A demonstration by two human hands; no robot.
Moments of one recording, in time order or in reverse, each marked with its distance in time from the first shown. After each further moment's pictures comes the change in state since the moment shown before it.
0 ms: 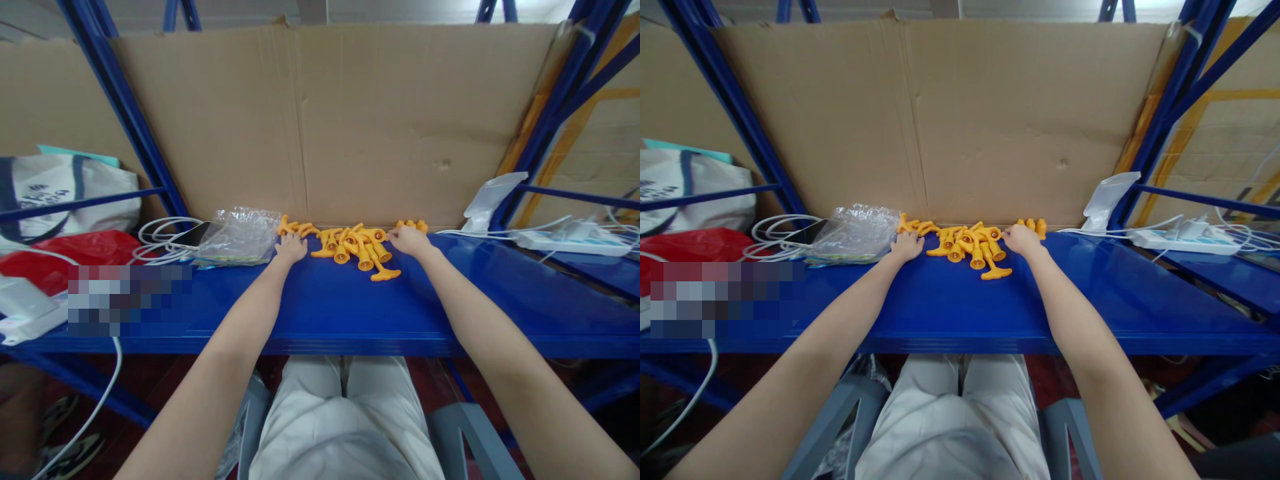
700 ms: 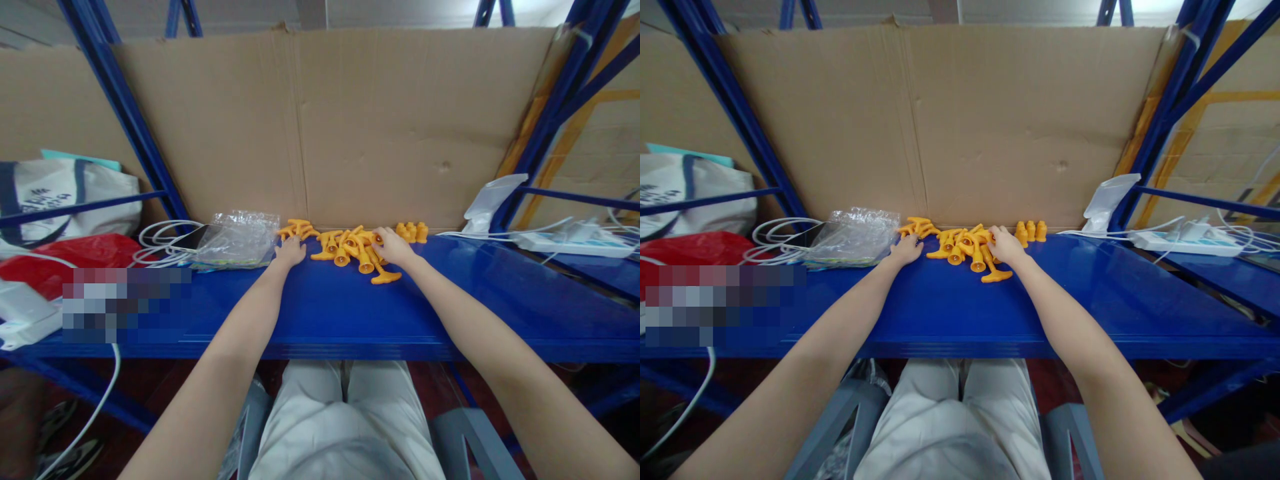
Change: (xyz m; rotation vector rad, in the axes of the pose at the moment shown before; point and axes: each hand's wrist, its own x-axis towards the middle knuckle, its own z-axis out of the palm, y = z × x) left_hand 0.008 -0.008 0.004 -0.034 -0.026 0.049; right_hand -0.009 -0.033 0.015 0.146 0.104 -0.146
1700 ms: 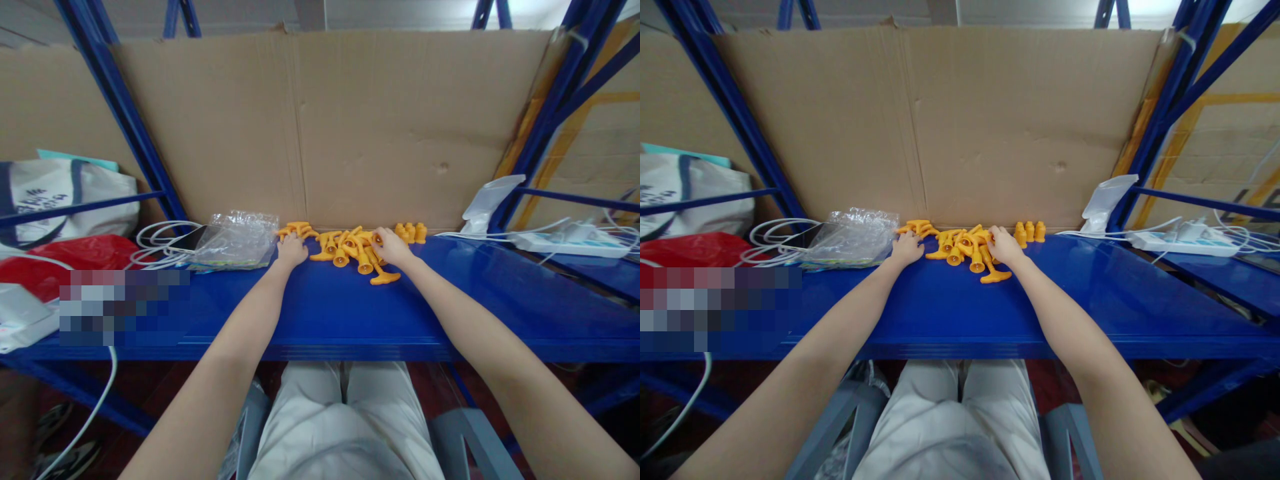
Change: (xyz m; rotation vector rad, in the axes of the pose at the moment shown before) left_hand -0.002 0.006 -0.002 0.119 0.074 0.095; right_hand 0.003 0.004 0.007 0.060 0.072 -0.009
